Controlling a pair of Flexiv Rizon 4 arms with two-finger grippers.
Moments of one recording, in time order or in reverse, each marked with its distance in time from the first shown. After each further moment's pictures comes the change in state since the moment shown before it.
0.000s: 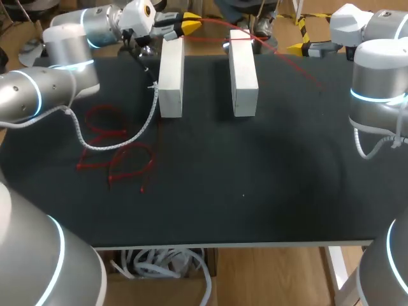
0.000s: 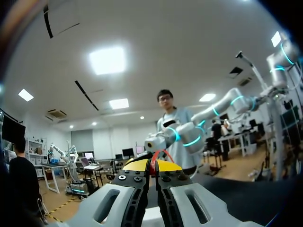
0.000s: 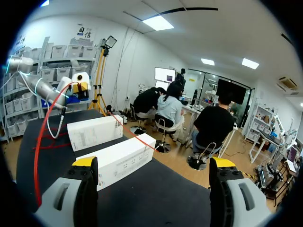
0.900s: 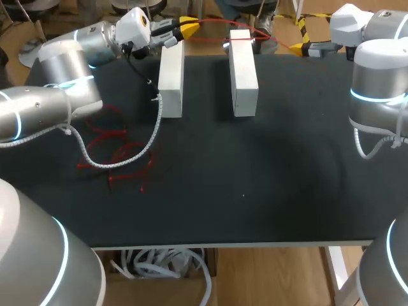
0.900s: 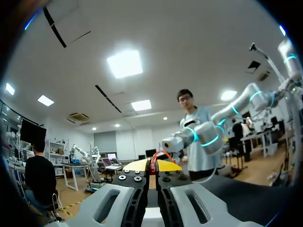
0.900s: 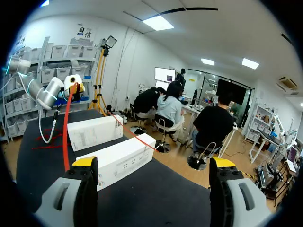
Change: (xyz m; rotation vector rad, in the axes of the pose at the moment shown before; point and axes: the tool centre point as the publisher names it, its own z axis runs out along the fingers) left arm 0.001 0.001 -0.009 0.011 -0.240 0.034; right arm 0.000 0.000 0.000 0.000 0.000 0.000
